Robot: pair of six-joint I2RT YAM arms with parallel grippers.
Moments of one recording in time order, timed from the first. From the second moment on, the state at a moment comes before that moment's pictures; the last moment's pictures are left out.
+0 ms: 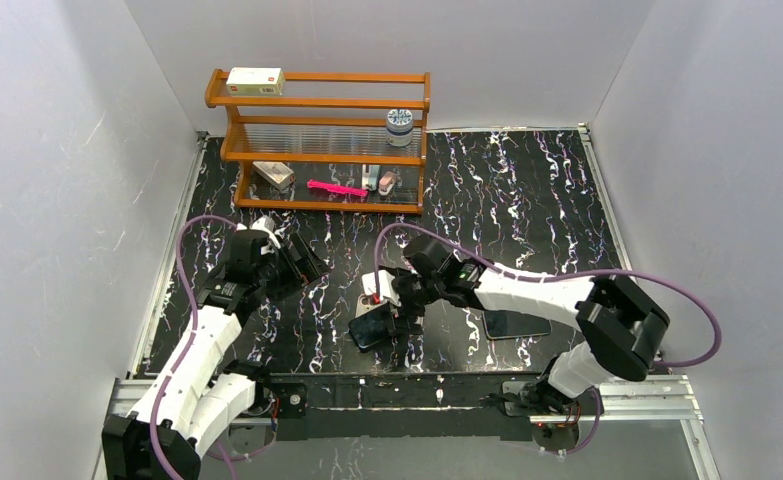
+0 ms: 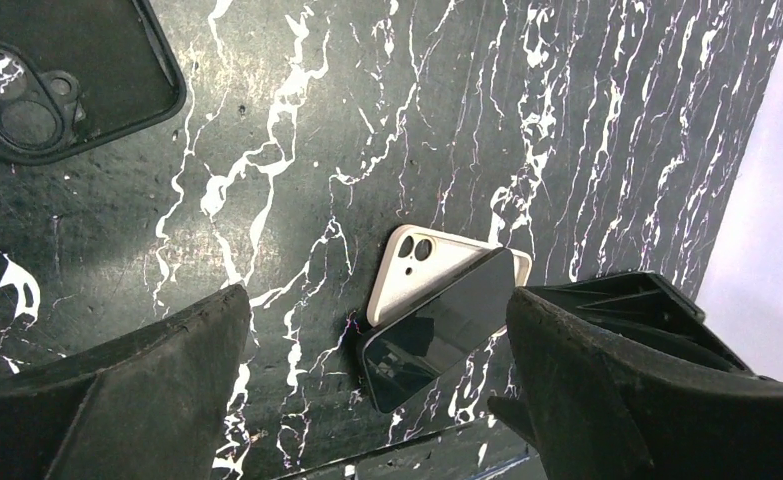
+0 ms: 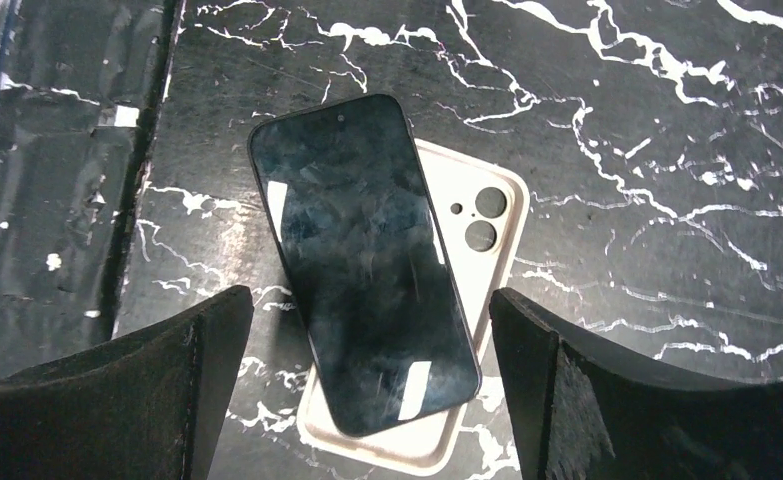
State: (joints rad) left arm -0.22 0.86 0.65 -0.57 0.21 -0.70; right arm 0.98 1.47 0.86 -0.18 -0.55 -0.64
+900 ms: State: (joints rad) left arm -0.22 0.84 0.58 -0.52 0.22 -0.77; right arm 1.07 1.71 0.89 -0.06 -0.52 -0.79
